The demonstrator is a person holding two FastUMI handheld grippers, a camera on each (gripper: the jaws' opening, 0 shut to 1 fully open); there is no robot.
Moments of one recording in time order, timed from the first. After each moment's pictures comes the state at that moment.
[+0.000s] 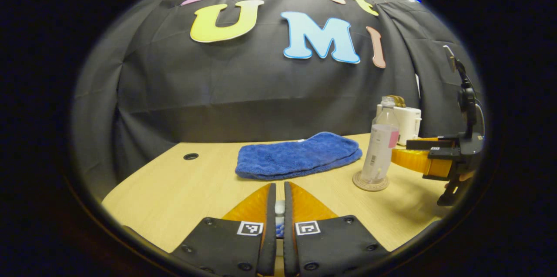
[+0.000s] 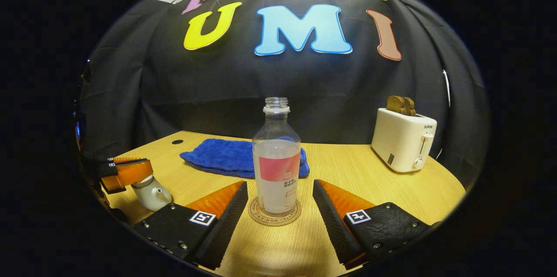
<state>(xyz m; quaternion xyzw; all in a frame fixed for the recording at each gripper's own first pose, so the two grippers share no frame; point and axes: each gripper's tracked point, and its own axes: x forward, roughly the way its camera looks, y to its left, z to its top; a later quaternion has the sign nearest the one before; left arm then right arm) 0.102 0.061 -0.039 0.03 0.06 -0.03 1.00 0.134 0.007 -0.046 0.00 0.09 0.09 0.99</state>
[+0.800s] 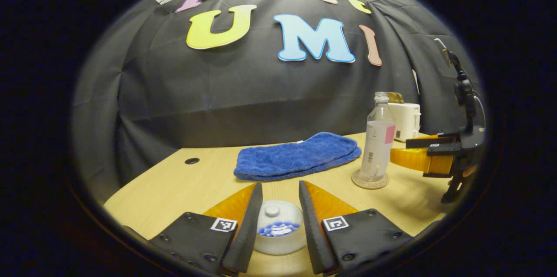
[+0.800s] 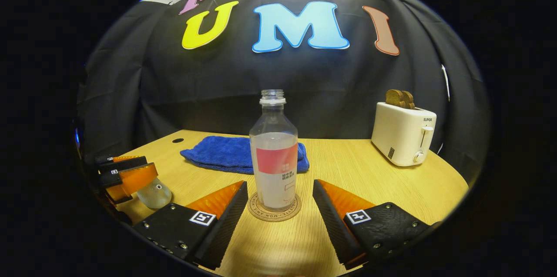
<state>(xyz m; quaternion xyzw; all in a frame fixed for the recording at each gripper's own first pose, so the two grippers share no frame) 0.096 0.049 -0.033 0.05 0.03 -0.03 1.00 0.128 0.007 -0.053 0.01 0.10 0.09 0.99</state>
